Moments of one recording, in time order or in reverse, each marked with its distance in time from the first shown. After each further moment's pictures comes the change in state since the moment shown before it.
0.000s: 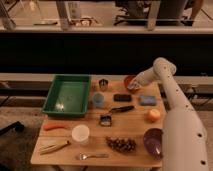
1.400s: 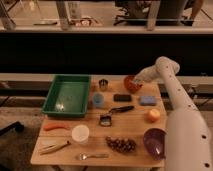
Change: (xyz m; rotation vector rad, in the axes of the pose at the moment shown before) arm 0.036 -0.004 -0.024 0.060 0.119 -0.032
